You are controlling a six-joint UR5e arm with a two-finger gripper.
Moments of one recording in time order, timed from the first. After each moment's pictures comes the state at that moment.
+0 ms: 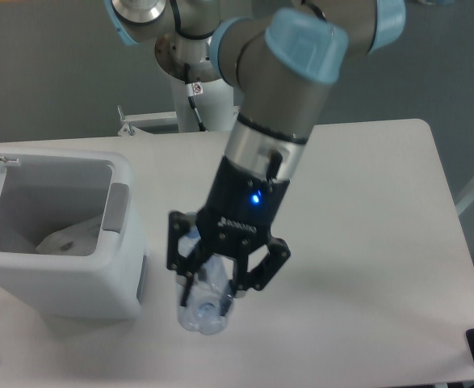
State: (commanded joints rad) arm 2.40 -1.92 -1.15 -0.95 0.80 0.24
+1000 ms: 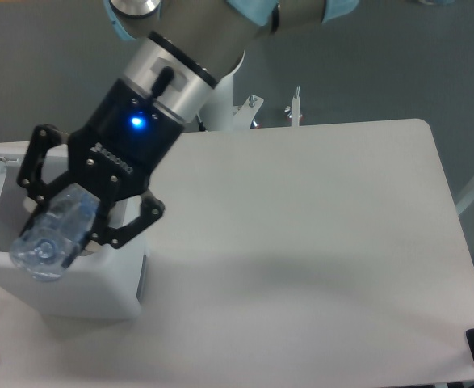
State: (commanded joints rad) arm 2.27 -1.85 -1.27 -0.83 0.68 0.25
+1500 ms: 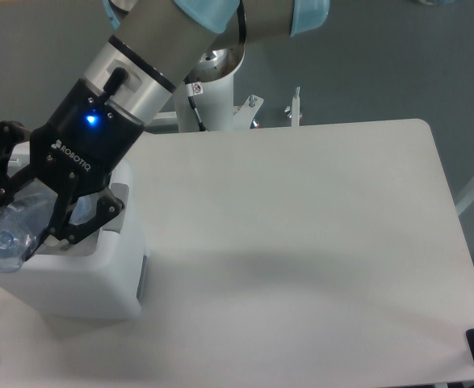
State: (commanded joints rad) arm 2.24 -1.86 -1.31 -0.79 0.68 0.27
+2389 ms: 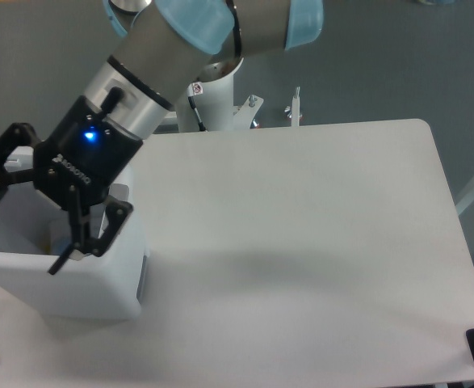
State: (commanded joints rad) arm 2.31 -1.87 -1.30 -0.80 0.69 0.37
